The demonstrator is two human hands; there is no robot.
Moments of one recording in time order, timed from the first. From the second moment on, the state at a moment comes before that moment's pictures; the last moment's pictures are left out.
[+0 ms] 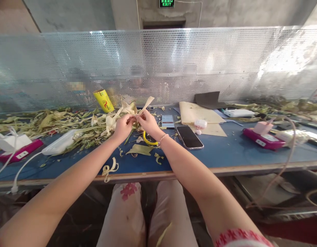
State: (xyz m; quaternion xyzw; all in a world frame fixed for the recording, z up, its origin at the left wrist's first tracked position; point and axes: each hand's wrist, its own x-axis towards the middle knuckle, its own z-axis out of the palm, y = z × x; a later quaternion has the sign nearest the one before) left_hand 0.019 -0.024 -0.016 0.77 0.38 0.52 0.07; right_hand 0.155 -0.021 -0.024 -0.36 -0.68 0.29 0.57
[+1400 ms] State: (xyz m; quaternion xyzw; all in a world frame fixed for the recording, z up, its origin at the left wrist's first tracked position) left_hand 0.007 -0.030 0.000 0.83 0.31 0.47 0.04; right_hand 0.172 -0.029 -0.011 -0.29 -0.74 0.18 0.58
